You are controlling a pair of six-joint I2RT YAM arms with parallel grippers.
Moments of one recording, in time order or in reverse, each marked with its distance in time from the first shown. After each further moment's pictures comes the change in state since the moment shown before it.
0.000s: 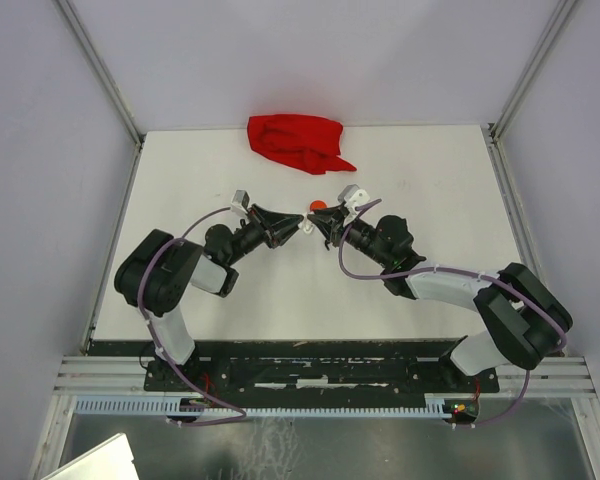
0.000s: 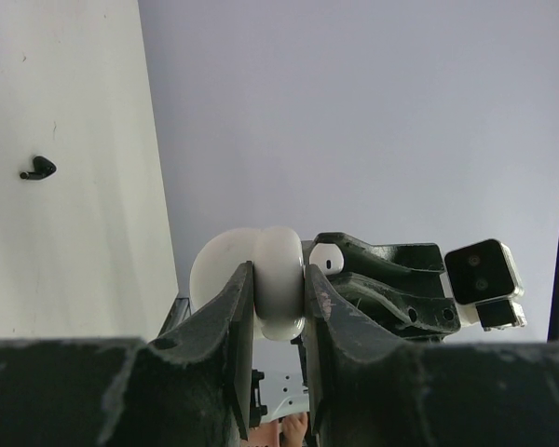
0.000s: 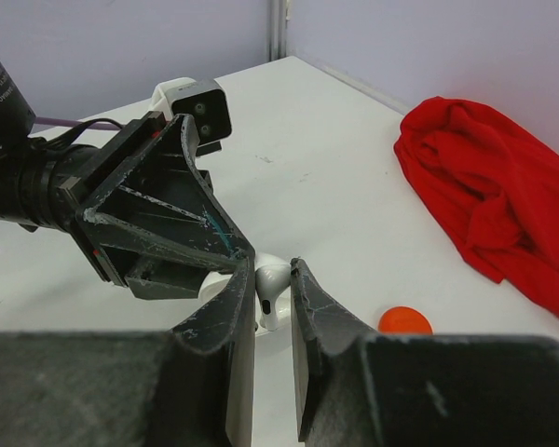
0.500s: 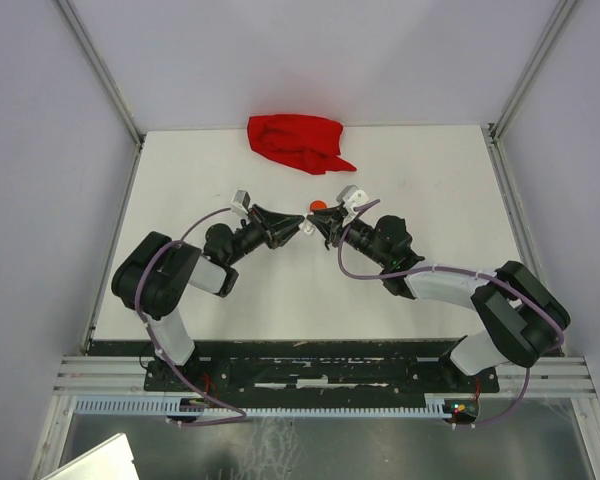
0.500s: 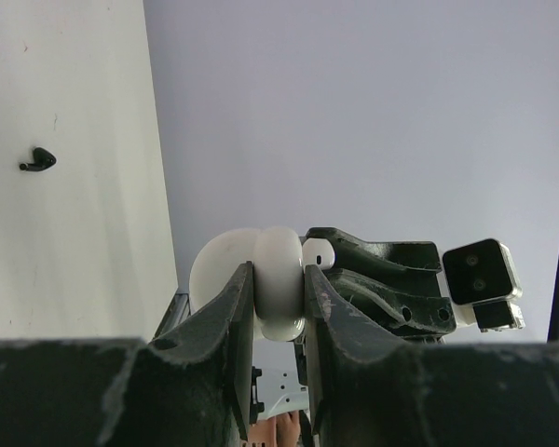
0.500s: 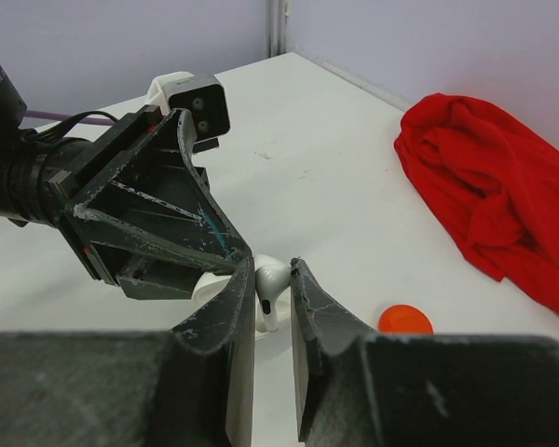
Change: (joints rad) left arm -0.006 -0.029 -0.003 -0.046 0.002 0.001; right arm 0.000 0.016 0.000 0.010 0.000 -0.006
